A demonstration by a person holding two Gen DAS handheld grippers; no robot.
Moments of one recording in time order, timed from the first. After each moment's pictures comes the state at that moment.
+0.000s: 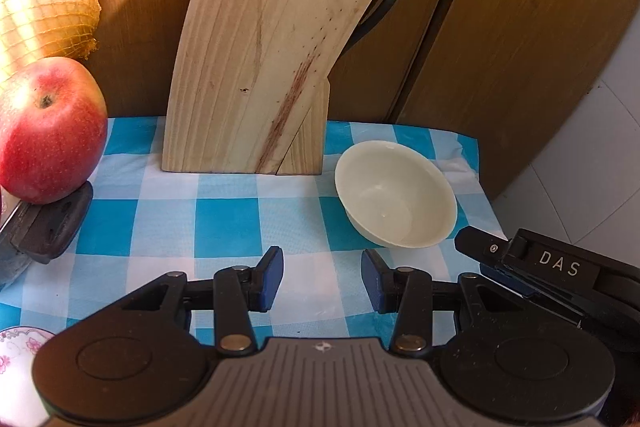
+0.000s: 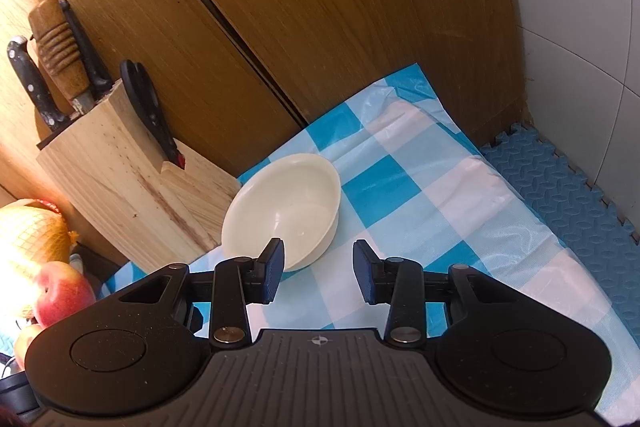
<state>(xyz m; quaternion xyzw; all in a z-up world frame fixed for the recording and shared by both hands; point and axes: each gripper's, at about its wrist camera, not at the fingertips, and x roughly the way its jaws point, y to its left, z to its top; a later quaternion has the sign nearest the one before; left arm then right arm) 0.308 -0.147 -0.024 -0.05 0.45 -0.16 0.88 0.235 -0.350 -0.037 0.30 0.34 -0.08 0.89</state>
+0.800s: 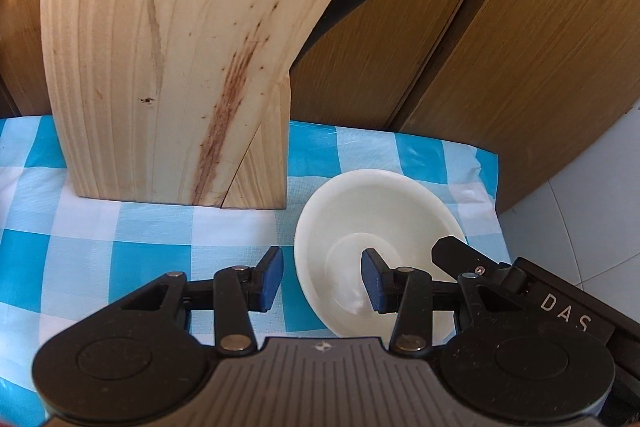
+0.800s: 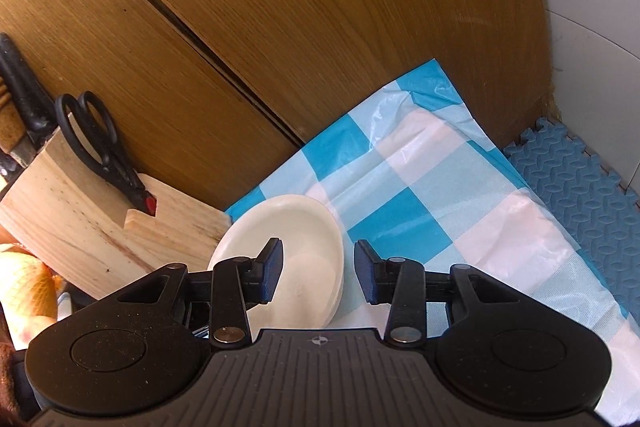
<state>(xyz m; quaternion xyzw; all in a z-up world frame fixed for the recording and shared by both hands) 0.385 -0.193 -0.062 -0.08 0.49 -0.15 0.85 0.298 -0.372 -0.064 0.33 0.35 -0.06 0.88</state>
